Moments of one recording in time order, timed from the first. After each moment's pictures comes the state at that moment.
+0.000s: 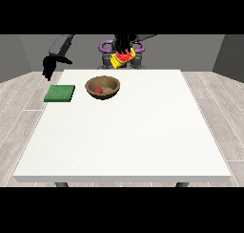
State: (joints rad) left arm -0.88 0.04 -0.61 -1.06 -1.42 0.12 0.32; right arm -0.47 -0.44 -0.37 -0.57 -0.22 0.35 -0.42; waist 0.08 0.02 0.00
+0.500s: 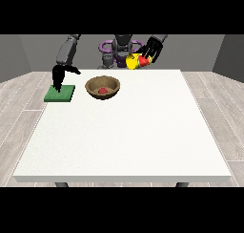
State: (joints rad) left arm -0.75 0.07 -0.25 -1.18 -0.95 0.28 0.14; right arm -0.52 -0.40 -0.39 -0.60 -0.25 0.26 -0.40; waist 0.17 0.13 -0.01
